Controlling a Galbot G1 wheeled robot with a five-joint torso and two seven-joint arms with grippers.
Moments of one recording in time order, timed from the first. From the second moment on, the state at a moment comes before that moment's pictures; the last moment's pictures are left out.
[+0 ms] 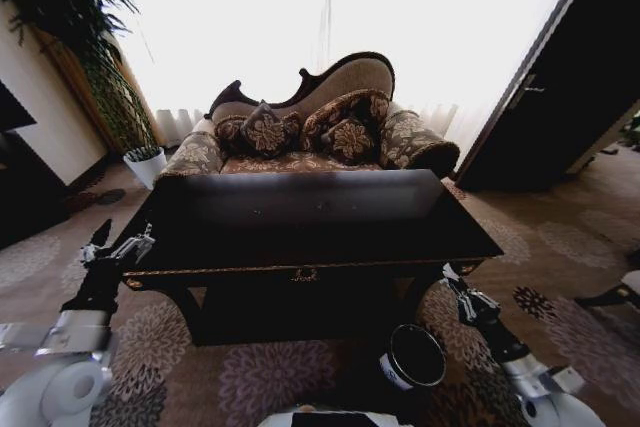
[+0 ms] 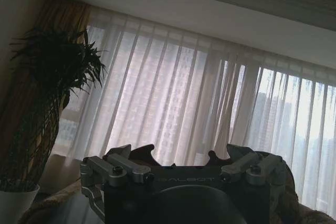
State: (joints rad) left arm 1.60 -1.38 -1.12 -2.35 -0.79 0.11 0.18; right arm -1.73 1.23 0.98 1.75 0.61 0.55 -0.76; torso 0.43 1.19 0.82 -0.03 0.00
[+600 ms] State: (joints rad) left arm 1.60 -1.38 -1.14 -2.35 -0.79 0.11 0.18; right arm -1.60 1.26 0.87 1.38 0.45 0.49 -0.61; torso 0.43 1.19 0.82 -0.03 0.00
